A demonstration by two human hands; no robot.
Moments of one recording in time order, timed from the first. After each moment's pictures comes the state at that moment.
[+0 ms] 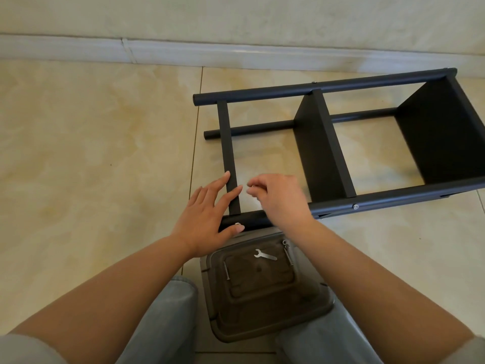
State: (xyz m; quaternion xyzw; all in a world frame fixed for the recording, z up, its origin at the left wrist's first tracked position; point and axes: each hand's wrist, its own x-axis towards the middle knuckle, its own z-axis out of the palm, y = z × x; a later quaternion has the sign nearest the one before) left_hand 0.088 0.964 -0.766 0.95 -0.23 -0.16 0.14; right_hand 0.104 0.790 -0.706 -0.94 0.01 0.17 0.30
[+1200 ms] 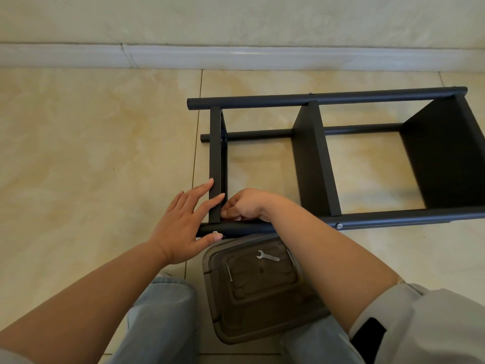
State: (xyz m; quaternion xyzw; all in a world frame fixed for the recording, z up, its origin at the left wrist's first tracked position) left_hand 0.088 1.010 -0.771 0.94 -0.28 -0.13 0.13; right_hand 0.135 0.819 -0.742 -0.76 0.04 0.50 0.41
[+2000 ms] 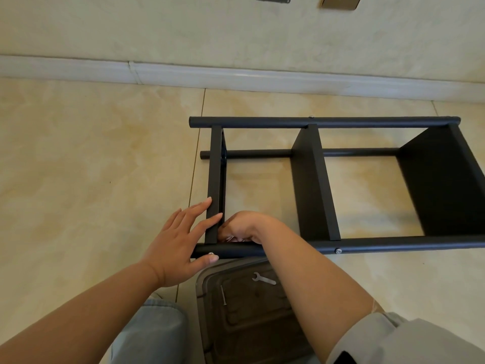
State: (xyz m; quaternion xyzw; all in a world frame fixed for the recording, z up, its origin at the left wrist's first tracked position) left_hand 0.087 1.010 -0.772 0.94 -0.29 -0.10 0.15; right_hand 0.141 0.828 -0.747 -0.74 0.06 0.56 0.37
